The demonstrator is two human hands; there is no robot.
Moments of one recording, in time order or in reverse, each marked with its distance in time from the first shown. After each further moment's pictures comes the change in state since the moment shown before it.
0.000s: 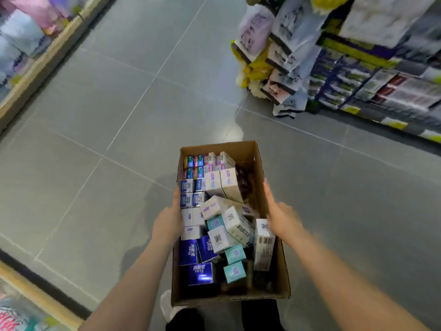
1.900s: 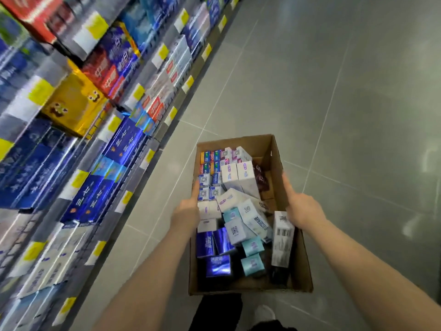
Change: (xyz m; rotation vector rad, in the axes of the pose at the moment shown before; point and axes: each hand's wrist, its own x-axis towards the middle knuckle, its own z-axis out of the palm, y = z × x) left_hand -0.244 1.173 0.643 0.938 -0.563 1.220; right_hand -0.384 1.077 -0.021 0.843 0.334 1.310
